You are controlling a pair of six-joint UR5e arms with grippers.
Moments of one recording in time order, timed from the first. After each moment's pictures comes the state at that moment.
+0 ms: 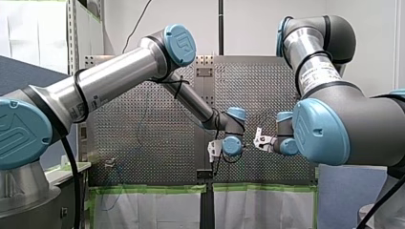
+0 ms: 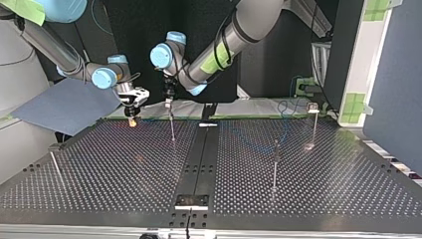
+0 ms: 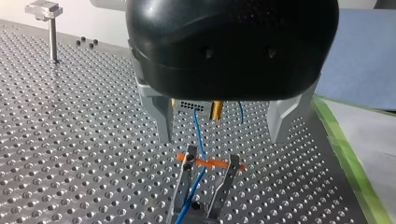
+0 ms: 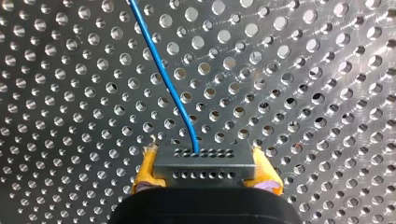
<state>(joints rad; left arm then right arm) -0.83 -2.58 -1.18 -2.73 -2.13 -1.77 1.77 -0.71 1.59 -0.77 1.28 1.78</state>
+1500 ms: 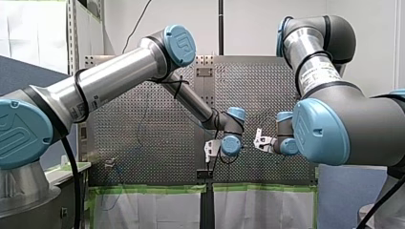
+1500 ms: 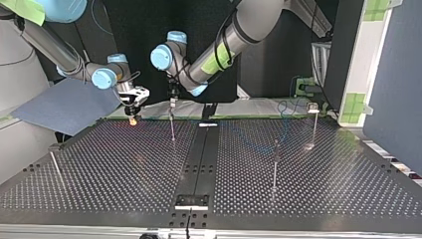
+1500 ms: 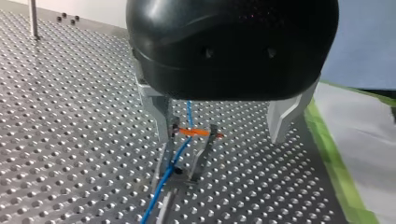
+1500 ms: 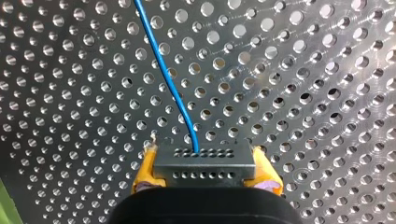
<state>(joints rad) -0.83 -2.58 -1.18 -2.80 -2.18 -1.76 1.76 -0.71 1.59 -0.73 1.29 1.77</state>
